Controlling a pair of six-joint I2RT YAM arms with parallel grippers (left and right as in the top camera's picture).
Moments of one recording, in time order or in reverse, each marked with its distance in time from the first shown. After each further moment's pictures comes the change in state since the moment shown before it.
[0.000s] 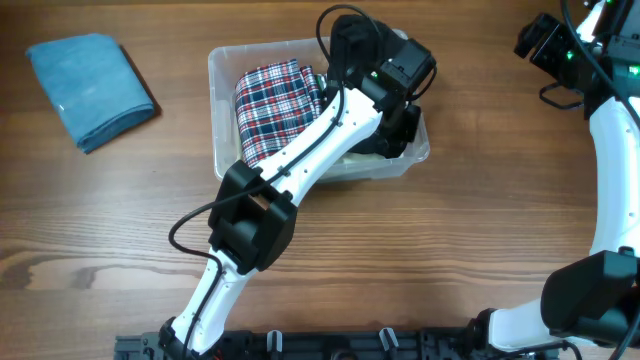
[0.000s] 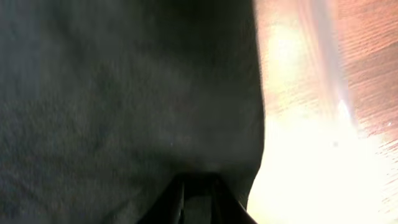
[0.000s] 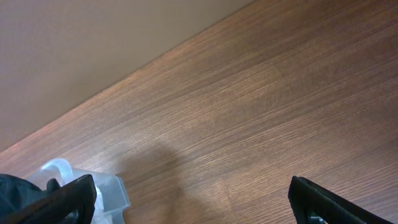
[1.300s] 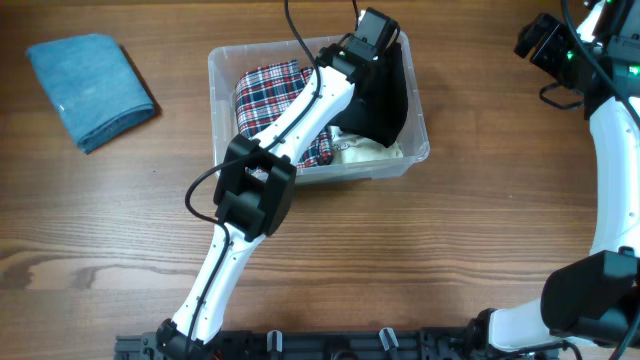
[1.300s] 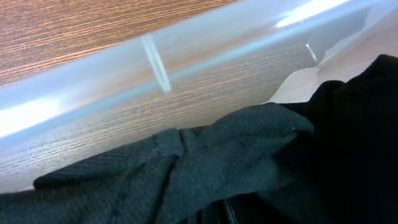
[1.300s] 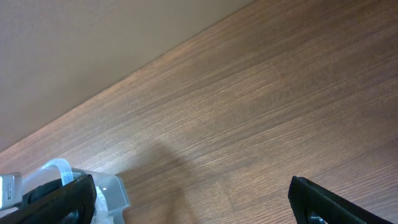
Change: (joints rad) left arm 0.158 0.231 0.147 0.369 -0.233 0.185; right arm 0.000 0.000 0.000 0.000 0.000 0.000
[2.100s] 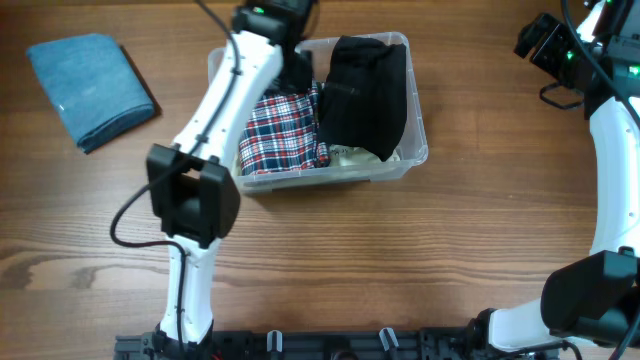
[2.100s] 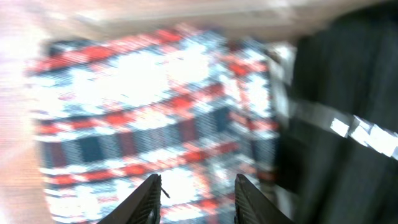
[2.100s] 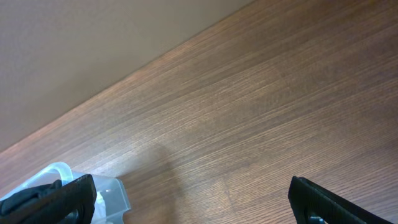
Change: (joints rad) left arm 0.221 -0.263 -0.042 -0.600 0.084 -0.119; right arm 0.000 0.000 0.000 0.000 0.000 0.000
